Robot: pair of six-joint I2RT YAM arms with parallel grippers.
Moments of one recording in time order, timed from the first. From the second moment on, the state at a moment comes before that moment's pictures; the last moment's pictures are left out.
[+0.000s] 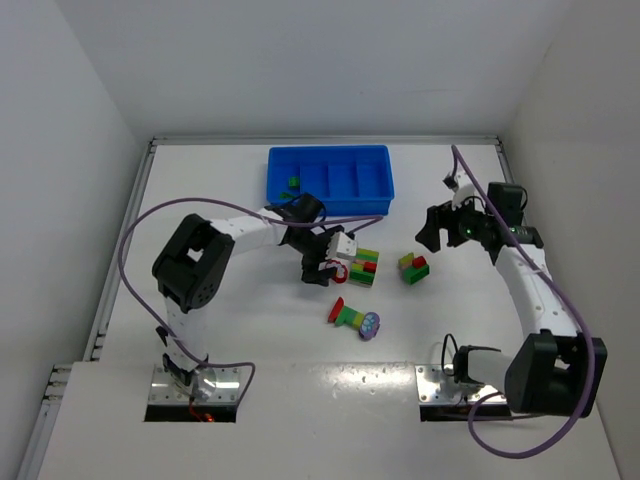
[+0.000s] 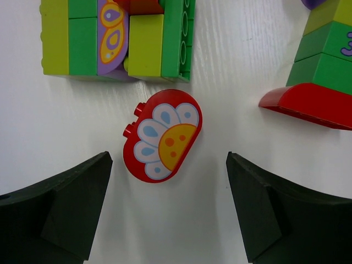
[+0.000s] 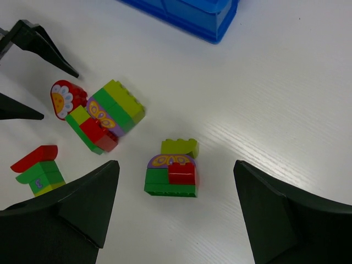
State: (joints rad) left arm -0.62 1.93 1.26 -0.47 0.66 0.98; right arm -0.10 1.19 0.85 -0.42 -0.59 -0.30
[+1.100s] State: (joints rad) left arm -0.65 1.80 1.24 -0.33 0.54 0.79; right arm -0.21 1.21 0.77 -0.37 -0.75 -0.25
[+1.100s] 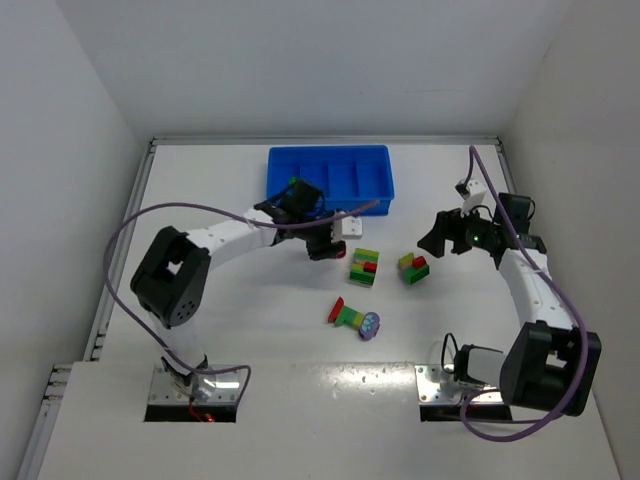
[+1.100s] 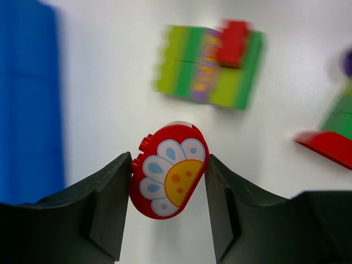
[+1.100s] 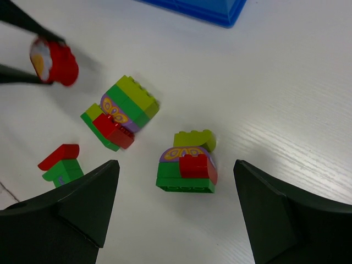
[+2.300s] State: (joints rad) left arm -0.46 2.38 1.96 -0.02 -0.20 0.36; right arm -0.21 1.29 0.76 -0.31 -0.77 -0.20
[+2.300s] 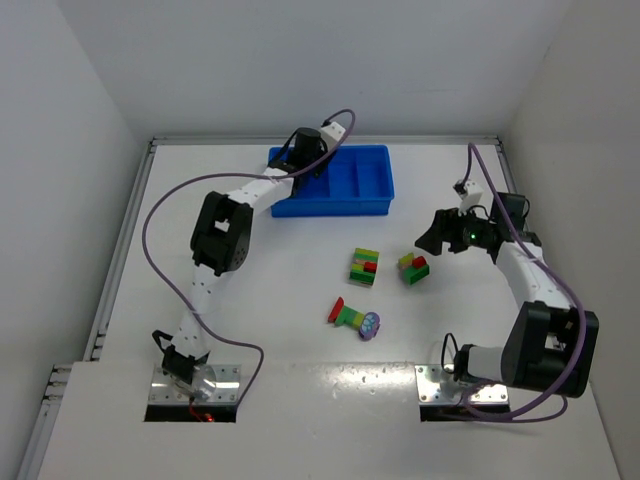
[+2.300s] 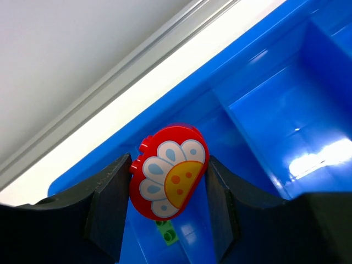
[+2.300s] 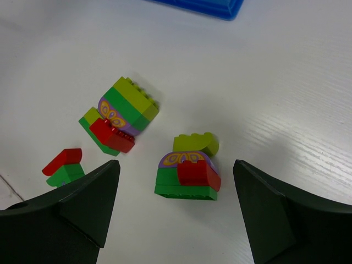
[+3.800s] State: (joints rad) left arm -0.45 2.29 1.88 -0.02 -0.23 0.30; right arm -0.21 1.34 0.76 -0.32 -0.77 -0.20
